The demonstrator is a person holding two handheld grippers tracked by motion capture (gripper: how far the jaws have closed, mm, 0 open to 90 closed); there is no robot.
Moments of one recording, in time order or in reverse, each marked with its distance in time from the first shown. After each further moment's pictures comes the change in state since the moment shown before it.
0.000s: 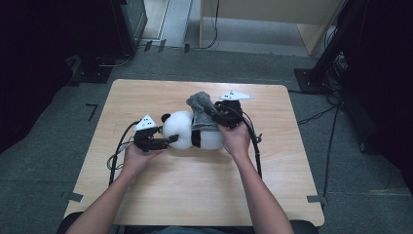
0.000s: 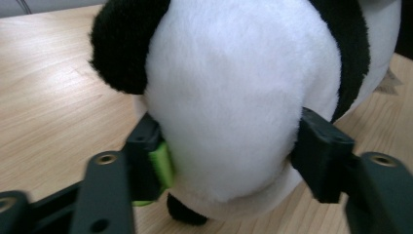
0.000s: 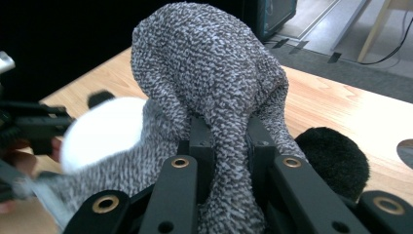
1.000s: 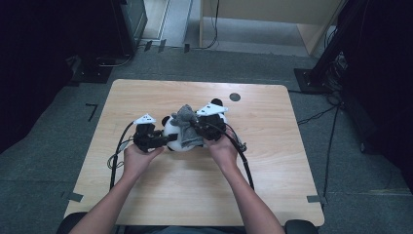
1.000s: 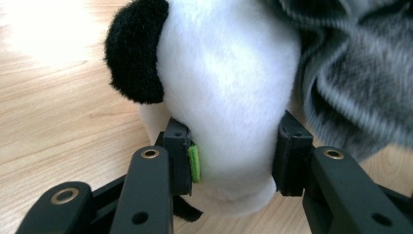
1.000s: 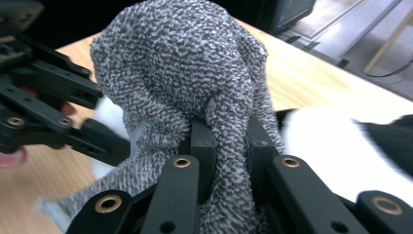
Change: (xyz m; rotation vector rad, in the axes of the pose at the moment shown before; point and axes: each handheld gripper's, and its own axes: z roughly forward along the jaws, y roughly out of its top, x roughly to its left) left arm -0.007 0.013 -0.007 0.086 -0.028 -0.185; right arm 0.053 -0.019 0.018 0.074 -0.028 -0.201
